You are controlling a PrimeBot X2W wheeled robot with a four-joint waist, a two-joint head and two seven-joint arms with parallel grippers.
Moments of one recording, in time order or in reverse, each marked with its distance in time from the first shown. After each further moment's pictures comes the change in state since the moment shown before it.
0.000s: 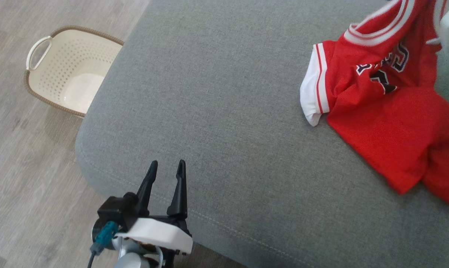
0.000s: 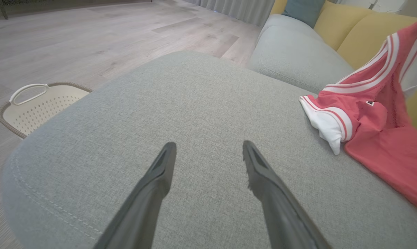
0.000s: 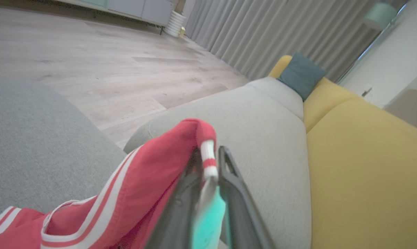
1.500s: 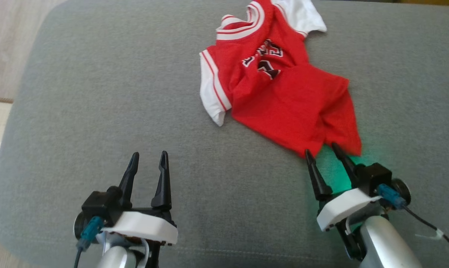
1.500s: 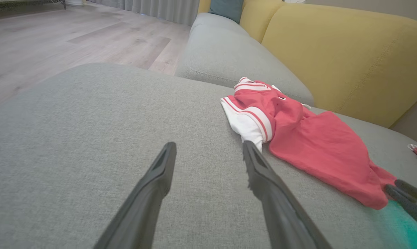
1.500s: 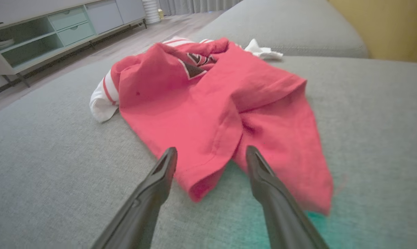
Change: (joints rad) left arm -0.016 -0.001 0.085 0.003 0.062 -0.020 0.000; right arm 0.918 0.340 -0.034 -0.552 0.292 0.000 -0.091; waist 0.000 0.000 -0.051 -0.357
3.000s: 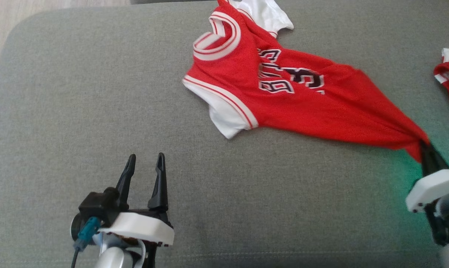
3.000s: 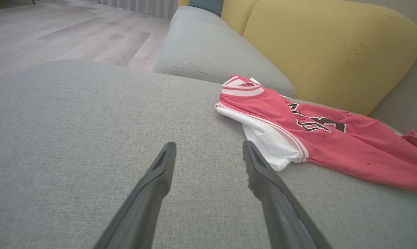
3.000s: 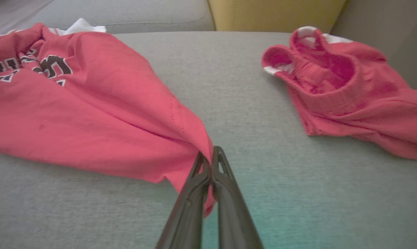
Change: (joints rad) left arm 0.002 0.000 0.019 0.016 0.007 -0.012 0.000; right arm 0.004 -0.164 -0.328 -0.028 0.047 0.000 0.229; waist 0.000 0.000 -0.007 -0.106
